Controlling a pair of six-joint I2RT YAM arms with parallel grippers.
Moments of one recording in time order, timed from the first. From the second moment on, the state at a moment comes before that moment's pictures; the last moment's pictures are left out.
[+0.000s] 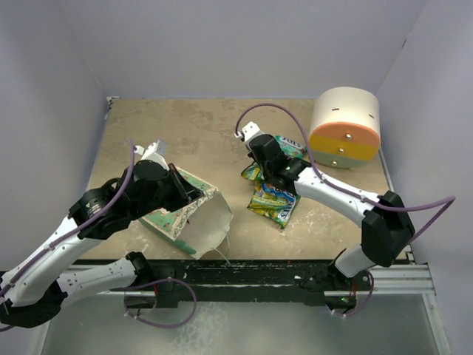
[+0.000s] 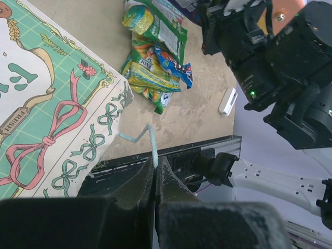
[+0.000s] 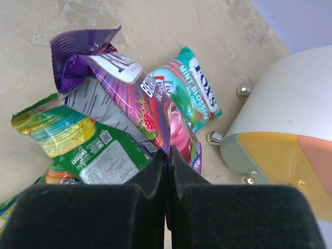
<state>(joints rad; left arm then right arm) -0.90 0.88 1.24 -0.96 -0.20 -1.12 0.76 1.52 1.15 -0.27 0.62 -0.27</state>
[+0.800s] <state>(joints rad) -0.90 0.85 1.24 -0.95 -0.16 -1.12 0.74 1.62 1.15 -0.41 0.53 -0.21</state>
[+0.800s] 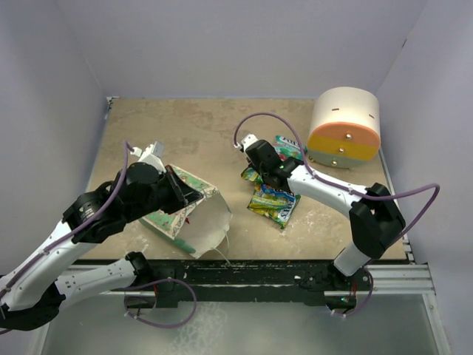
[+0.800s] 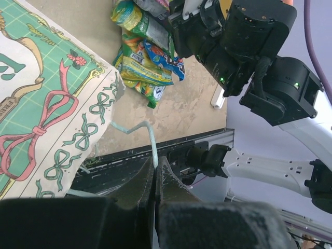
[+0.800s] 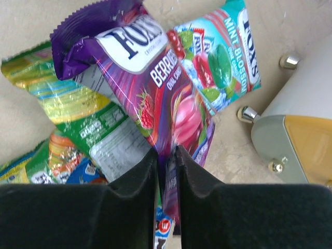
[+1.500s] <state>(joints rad) -0.90 0.76 1.20 -1.14 -0.19 -1.17 0.89 1.06 0.87 -0.25 0.08 -0.18</state>
